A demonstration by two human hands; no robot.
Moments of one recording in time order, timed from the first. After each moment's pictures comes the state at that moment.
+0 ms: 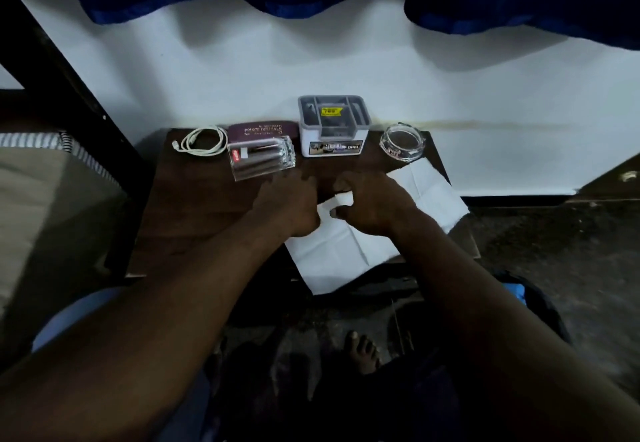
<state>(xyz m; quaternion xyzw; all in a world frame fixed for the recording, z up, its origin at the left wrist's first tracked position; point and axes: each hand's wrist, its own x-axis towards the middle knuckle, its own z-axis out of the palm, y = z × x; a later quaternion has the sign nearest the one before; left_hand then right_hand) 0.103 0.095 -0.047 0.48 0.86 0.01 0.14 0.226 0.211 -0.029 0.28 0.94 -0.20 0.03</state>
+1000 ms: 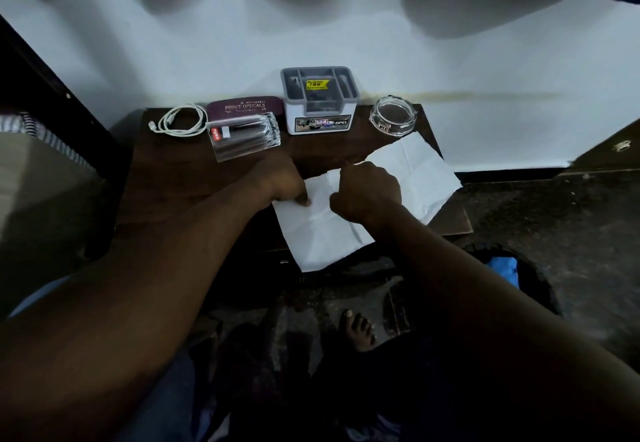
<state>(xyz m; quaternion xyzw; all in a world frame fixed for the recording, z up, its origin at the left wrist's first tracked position) 0.086 0.121 -0.062 0.33 0.87 0.13 0.35 0.229 0.210 -0.072 0.38 0.92 -0.08 0.05</state>
